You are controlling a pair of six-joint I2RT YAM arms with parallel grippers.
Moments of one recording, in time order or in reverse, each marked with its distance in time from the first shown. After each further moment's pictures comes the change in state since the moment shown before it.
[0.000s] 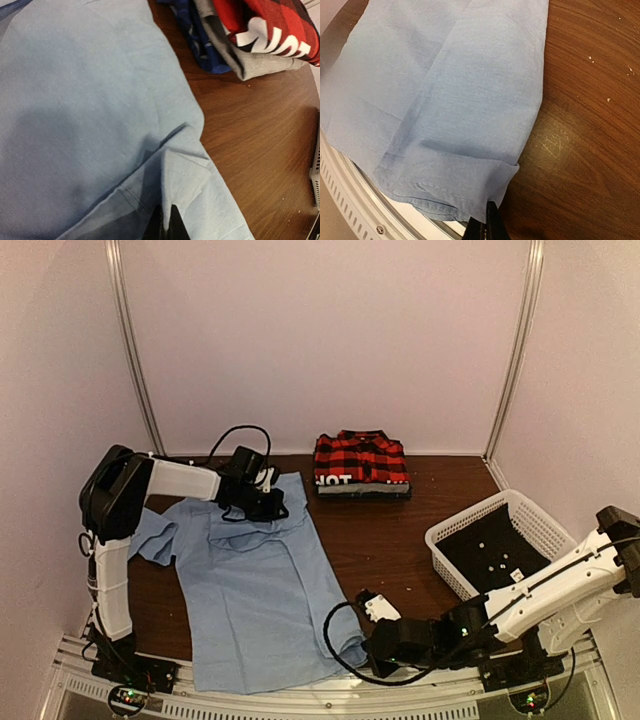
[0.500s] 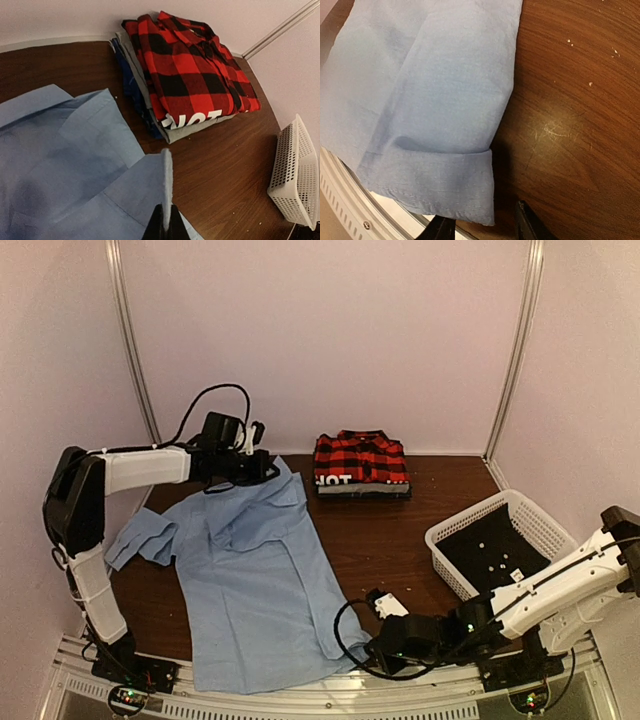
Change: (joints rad) left arm 0.058 -0.245 -0.006 0.021 0.008 0.001; right arm -0.030 -0.038 -0.054 -0.027 -0.035 0.024
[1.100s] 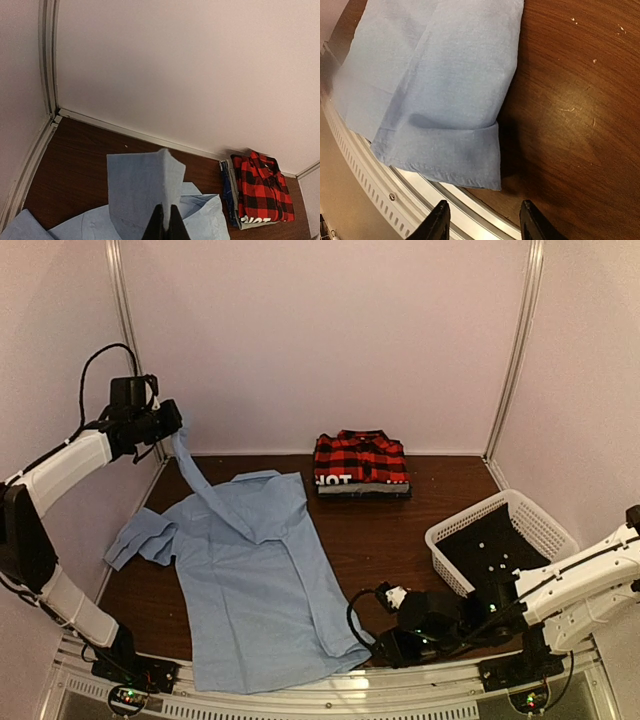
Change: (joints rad) left arm 0.322 -0.348 -0.027 -0.084 -0.345 -0.012; right arm -0.092 -0.150 -0.001 -0.092 -0.215 -0.003
